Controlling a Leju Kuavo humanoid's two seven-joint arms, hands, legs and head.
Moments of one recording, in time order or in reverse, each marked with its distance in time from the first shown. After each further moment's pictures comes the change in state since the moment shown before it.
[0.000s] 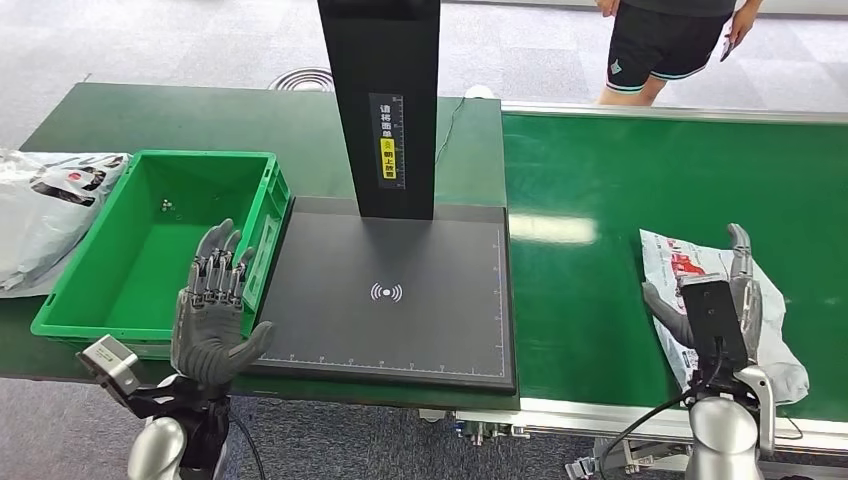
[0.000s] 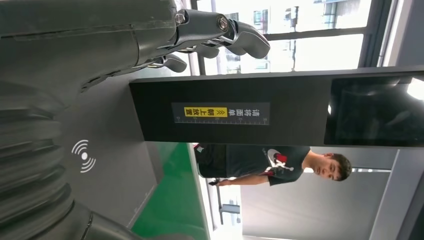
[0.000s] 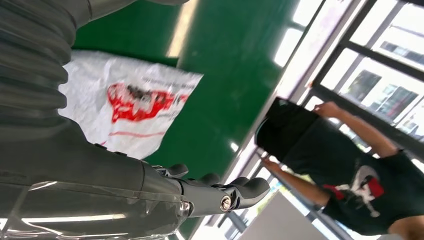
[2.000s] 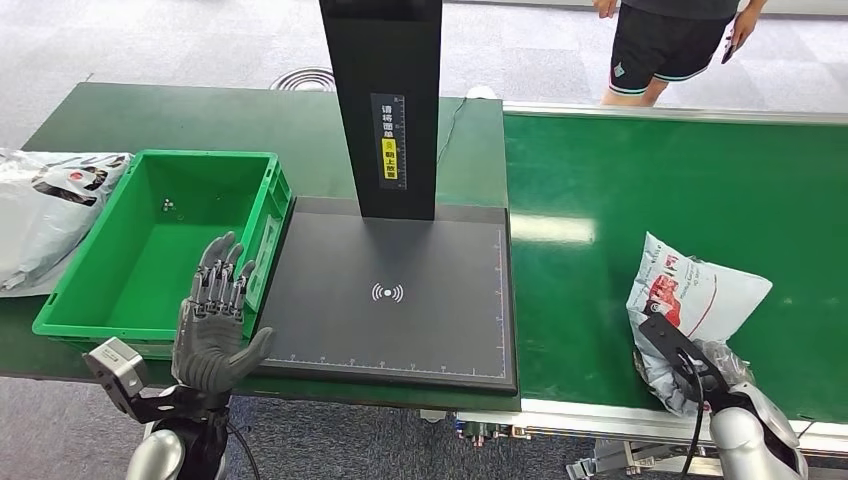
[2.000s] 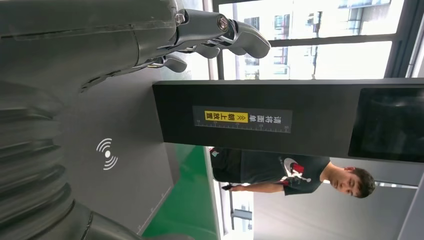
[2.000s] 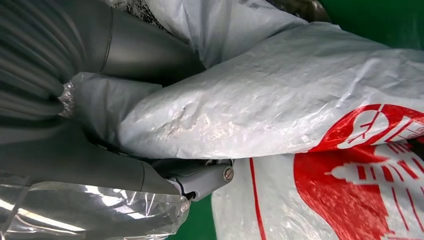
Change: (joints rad) left arm 0.046 0.036 -0.038 -0.019 0.041 0.071 0.051; right arm -0.029 -0.274 0.091 0.459 0.222 0.310 0.400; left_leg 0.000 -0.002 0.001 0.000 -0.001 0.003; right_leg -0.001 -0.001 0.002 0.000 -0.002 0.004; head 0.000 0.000
